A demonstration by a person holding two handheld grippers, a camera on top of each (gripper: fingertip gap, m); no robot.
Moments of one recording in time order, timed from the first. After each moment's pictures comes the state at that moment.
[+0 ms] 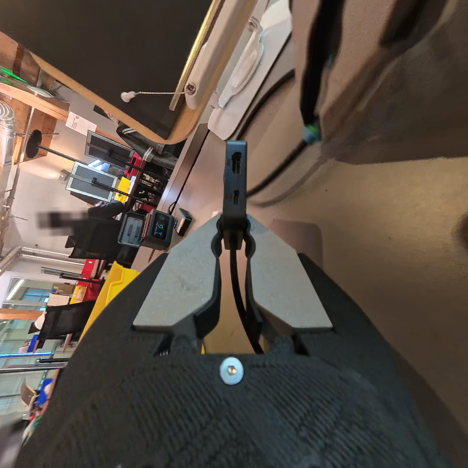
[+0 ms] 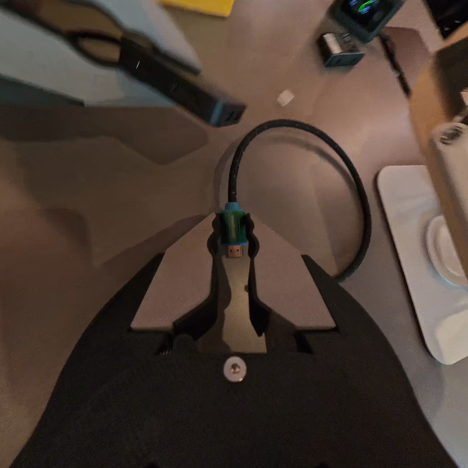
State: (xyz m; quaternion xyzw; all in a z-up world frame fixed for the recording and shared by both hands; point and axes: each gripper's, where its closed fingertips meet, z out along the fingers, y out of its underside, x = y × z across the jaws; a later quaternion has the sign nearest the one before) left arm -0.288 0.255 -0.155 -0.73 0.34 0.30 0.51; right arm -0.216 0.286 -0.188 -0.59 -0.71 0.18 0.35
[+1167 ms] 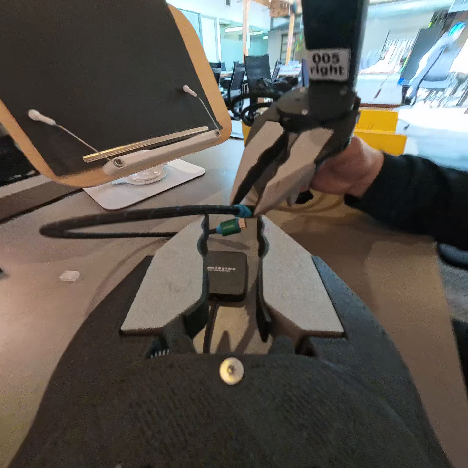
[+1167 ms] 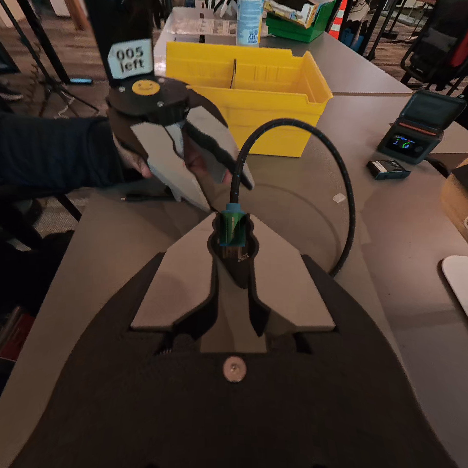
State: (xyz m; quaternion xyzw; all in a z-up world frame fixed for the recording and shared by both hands) left arm -0.209 0.224 -0.106 -0.71 0.23 -0.19 0.64; right arm -0.204 0.223 -0.111 -0.47 -0.68 0.45 0.34
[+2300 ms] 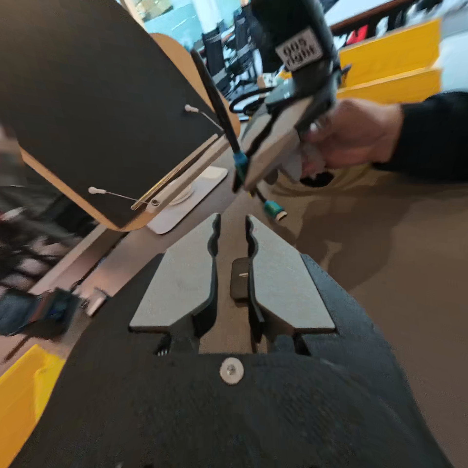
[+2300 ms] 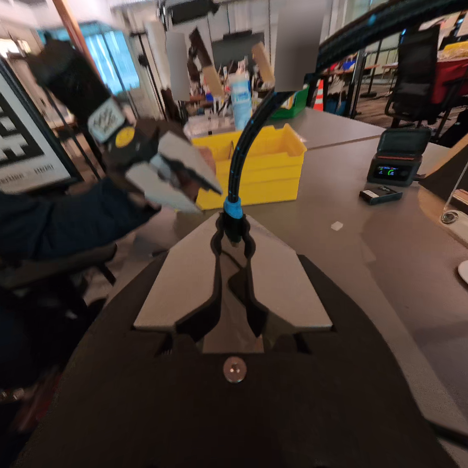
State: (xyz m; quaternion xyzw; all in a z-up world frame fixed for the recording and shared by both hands) left arm -0.206 0.219 -0.069 -0.71 0.34 -0.03 0.62; right arm -0.194 0.238 -0.071 -0.48 -0.57 0.57 0.35
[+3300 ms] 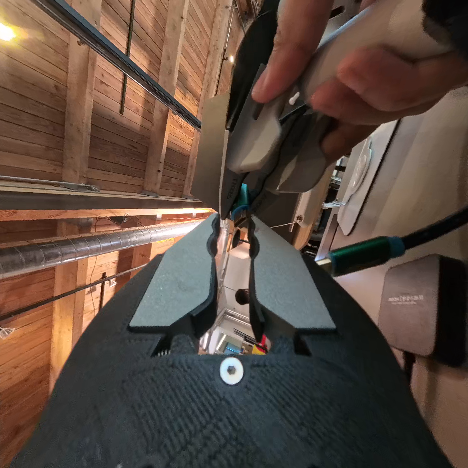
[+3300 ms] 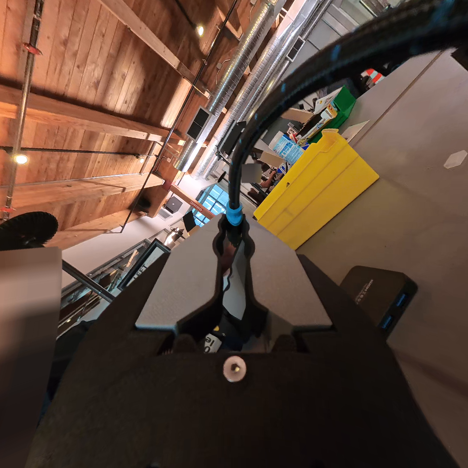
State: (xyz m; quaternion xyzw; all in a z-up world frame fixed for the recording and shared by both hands) left arm -0.187 0.250 -0.059 -0.41 0.37 0.56 0.61; right arm -0.204 0.245 -0.056 -0.53 -0.27 0.80 0.10
